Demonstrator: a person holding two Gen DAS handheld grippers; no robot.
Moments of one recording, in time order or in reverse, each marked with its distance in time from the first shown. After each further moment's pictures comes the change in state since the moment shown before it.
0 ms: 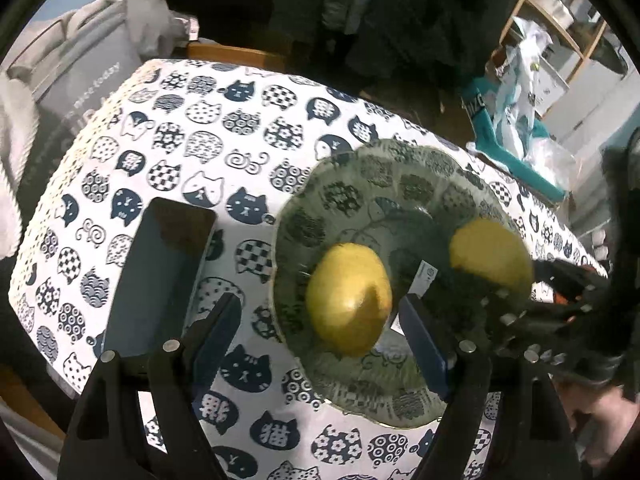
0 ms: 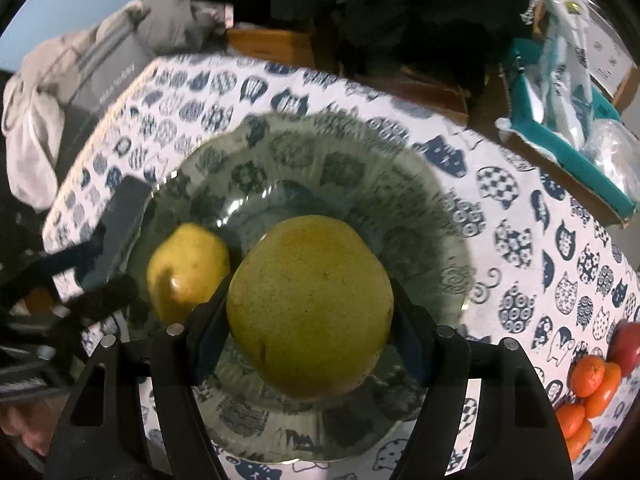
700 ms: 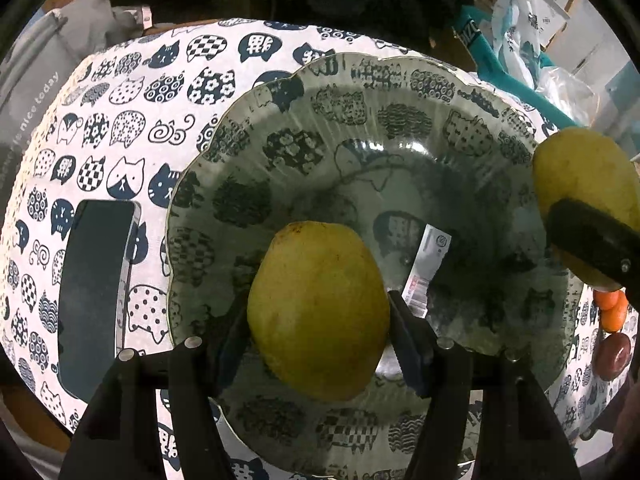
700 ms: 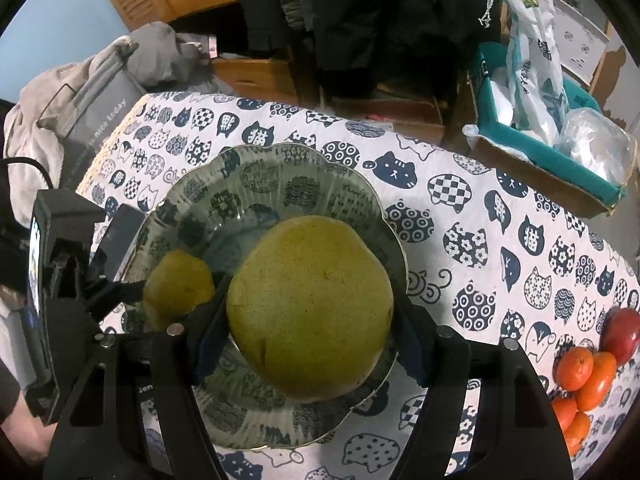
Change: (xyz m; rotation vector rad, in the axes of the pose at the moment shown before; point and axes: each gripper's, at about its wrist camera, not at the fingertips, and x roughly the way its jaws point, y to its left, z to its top) left arm 0.078 -0.056 -0.006 0.149 0.130 0.064; right arm -0.032 -0.034 -0.004 0.076 -0.104 0.004
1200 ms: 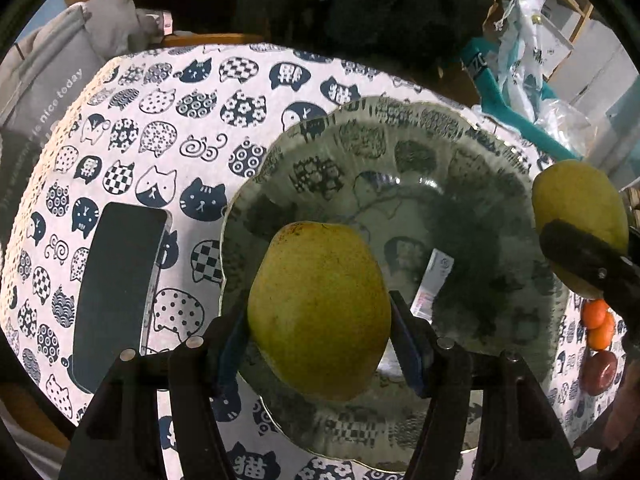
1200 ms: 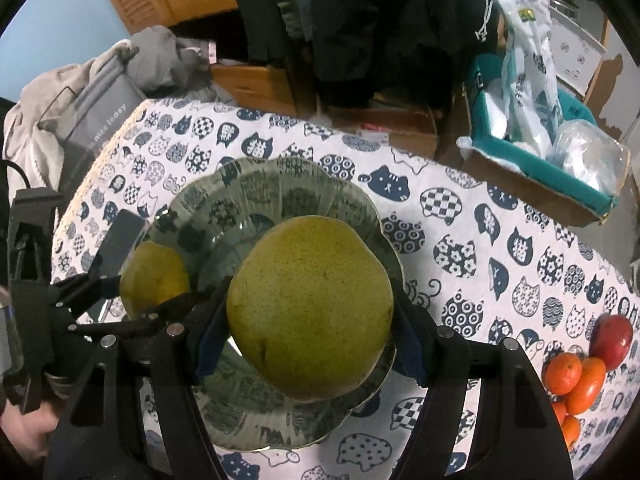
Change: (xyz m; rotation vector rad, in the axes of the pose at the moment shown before) left arm -0.021 0.024 0.000 -0.062 -0.054 -0.009; right arm -0.008 0.002 0.004 -0.013 -0.016 -0.021
